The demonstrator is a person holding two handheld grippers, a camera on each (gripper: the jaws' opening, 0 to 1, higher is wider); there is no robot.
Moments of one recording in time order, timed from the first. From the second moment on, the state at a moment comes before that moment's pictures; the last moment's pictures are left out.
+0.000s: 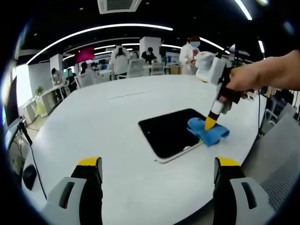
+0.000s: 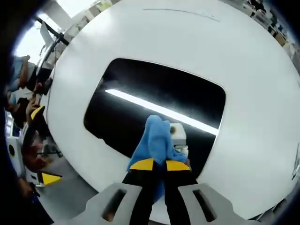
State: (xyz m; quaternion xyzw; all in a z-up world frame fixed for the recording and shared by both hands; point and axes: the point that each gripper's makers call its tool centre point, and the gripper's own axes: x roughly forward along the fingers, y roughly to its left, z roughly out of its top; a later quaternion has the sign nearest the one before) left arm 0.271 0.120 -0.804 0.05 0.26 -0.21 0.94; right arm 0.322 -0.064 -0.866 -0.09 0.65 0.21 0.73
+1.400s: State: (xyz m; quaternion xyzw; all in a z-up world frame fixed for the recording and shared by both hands) left arm 0.272 0.118 -0.803 0.04 0.25 -0.22 0.94; right arm 0.325 0.000 -0.867 -0.09 0.64 0.24 0.72
